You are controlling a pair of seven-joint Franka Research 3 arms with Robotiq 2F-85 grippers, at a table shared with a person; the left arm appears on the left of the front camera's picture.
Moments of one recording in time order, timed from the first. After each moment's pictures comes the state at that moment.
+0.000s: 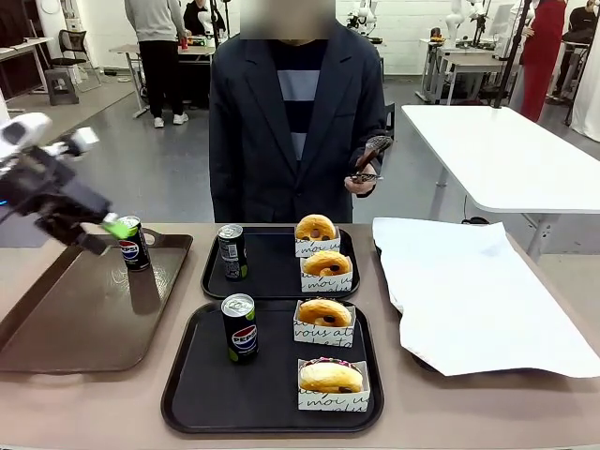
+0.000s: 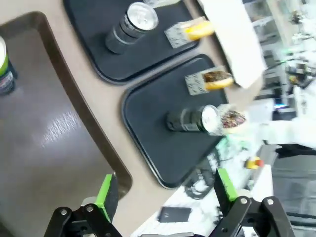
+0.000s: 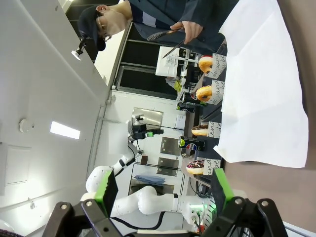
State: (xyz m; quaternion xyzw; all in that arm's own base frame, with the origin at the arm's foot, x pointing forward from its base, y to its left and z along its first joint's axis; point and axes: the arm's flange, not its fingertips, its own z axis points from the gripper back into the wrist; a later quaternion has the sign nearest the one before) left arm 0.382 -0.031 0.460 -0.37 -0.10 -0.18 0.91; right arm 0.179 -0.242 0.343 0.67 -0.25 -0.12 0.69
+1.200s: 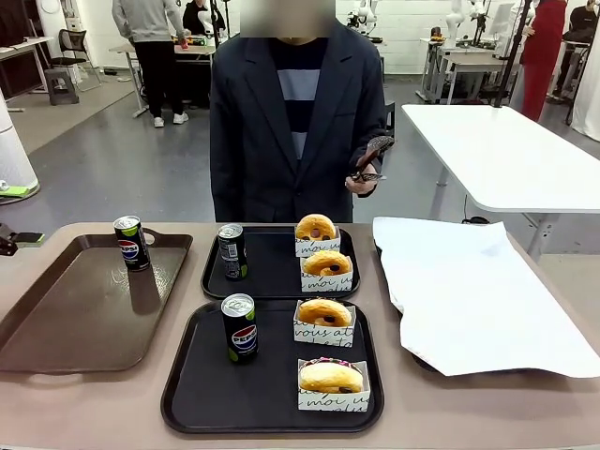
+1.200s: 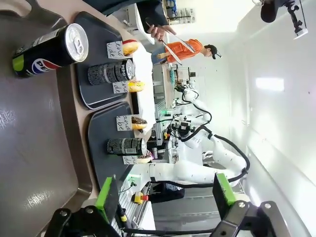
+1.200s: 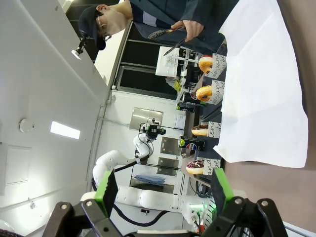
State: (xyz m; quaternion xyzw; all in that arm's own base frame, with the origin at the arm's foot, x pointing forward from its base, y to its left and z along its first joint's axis) left arm 0.424 0.151 0.383 -0.66 -0.07 0.00 0.75; right arm 0.179 -0.242 0.343 0.67 -0.25 -0.12 0.69
